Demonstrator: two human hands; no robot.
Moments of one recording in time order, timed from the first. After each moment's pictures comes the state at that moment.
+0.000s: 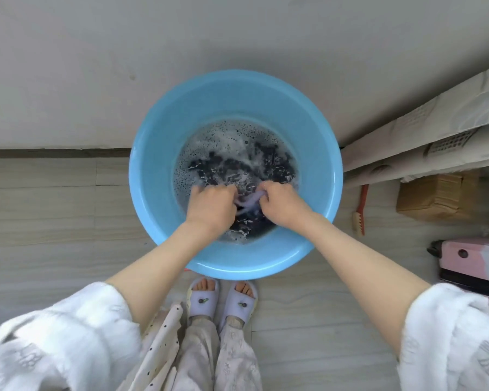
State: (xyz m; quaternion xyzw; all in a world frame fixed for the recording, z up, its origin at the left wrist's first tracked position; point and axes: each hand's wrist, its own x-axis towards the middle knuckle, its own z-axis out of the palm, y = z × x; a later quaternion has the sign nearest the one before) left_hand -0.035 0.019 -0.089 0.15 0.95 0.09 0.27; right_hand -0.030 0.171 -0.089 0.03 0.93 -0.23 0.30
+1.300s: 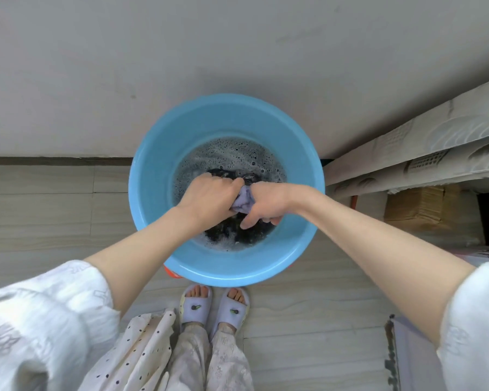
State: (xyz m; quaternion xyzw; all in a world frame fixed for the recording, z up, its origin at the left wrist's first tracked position) left_hand -0.069 0.023 -0.056 0.35 0.92 0.02 0.17; right_hand -0.072 0.166 -0.013 0.00 0.79 -0.24 0.57
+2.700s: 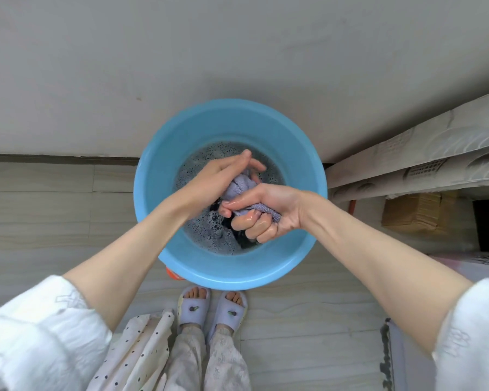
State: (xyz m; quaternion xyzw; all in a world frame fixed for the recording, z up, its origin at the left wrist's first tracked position) left_hand -0.087 0.019 -0.023 0.07 0.70 0.64 0.31; right_hand -0.072 0.158 0.011 0.14 0.32 -0.61 0.71
